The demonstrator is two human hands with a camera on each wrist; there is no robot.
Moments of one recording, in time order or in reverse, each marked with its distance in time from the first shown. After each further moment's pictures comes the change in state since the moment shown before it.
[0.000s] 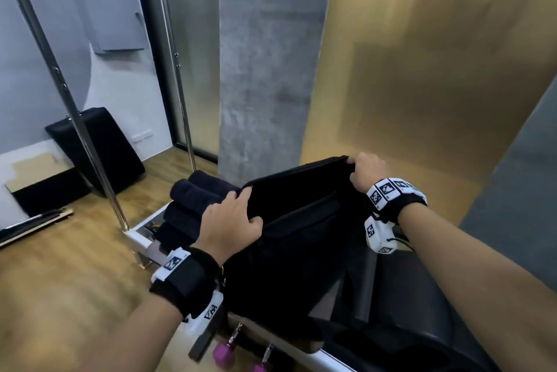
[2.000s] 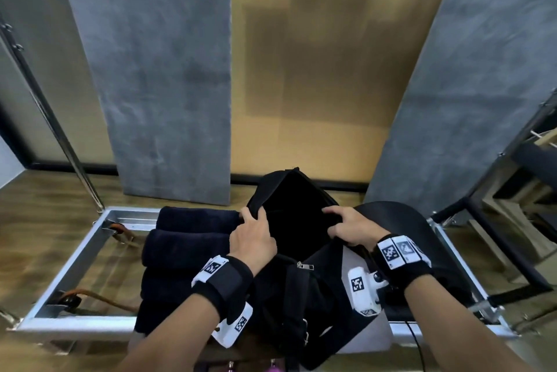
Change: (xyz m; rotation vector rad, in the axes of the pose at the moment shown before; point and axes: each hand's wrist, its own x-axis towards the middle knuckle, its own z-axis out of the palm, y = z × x) left_hand 0.157 -0.110 0.099 -0.039 -0.485 0.275; right_hand -0.037 -0.110 0.142 0.676 -0.373 0.563
